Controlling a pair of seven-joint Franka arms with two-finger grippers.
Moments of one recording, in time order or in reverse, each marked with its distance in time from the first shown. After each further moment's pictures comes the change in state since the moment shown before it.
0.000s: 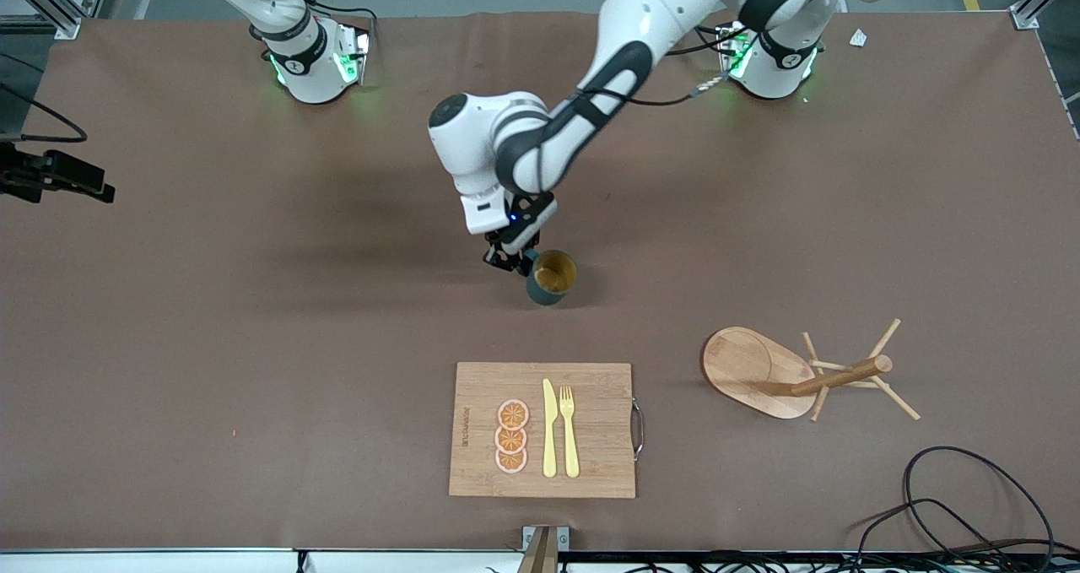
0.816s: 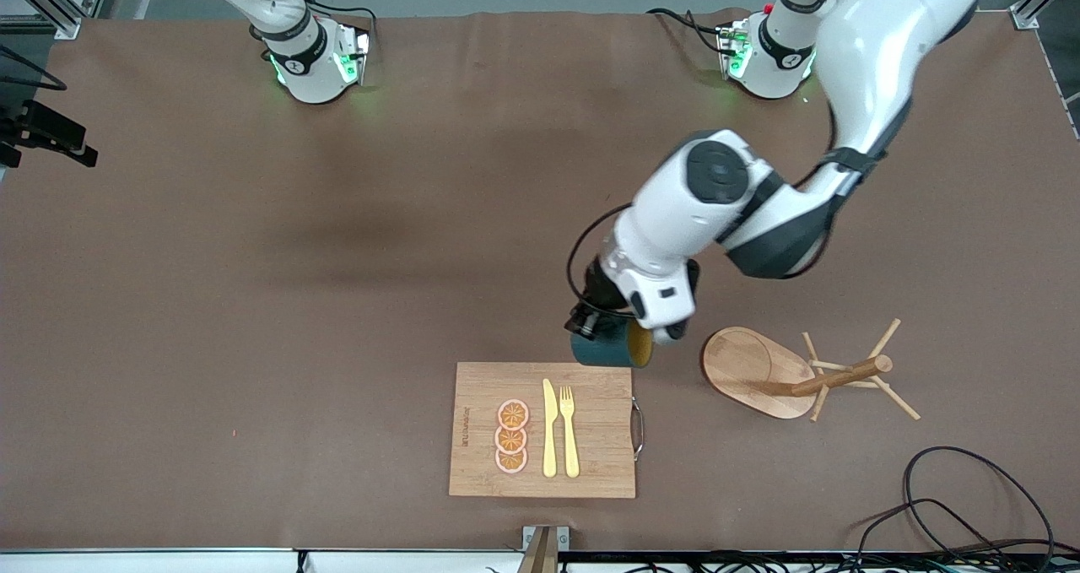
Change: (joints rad) left arm 0.886 -0.071 -0.741 -0.083 -0.175 0.165 0.229; right arm 0.000 -0.089 0.006 -0.030 0.000 -0.021 0.000
